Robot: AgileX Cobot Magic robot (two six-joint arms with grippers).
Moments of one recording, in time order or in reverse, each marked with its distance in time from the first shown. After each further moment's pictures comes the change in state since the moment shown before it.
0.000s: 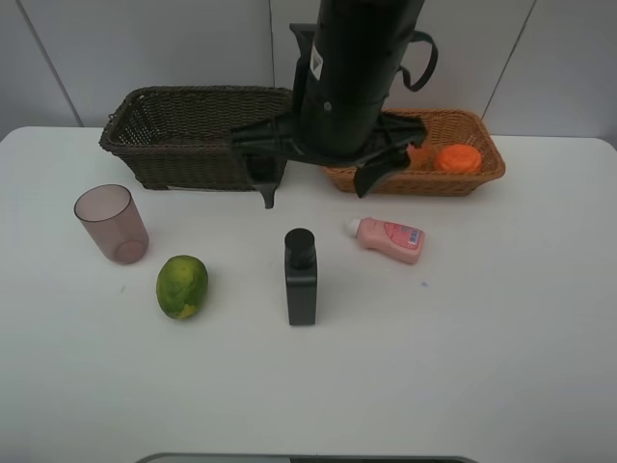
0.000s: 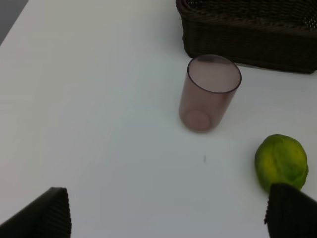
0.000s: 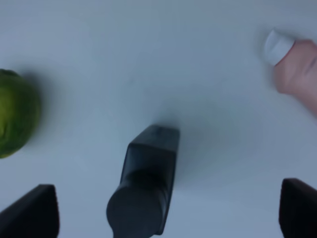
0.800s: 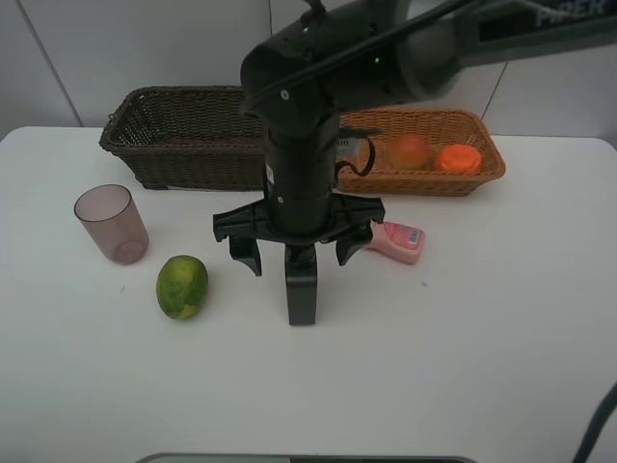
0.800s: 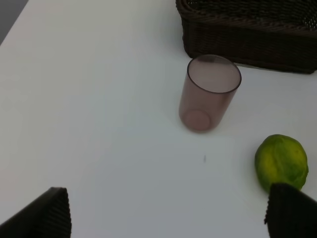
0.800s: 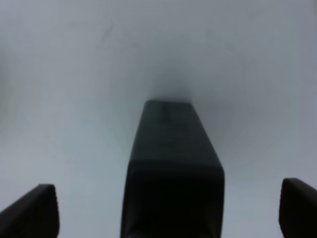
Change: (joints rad) left arm 0.000 0.000 0.000 0.000 0.000 0.000; right arm 0.030 0.219 0.000 0.014 -0.052 0.138
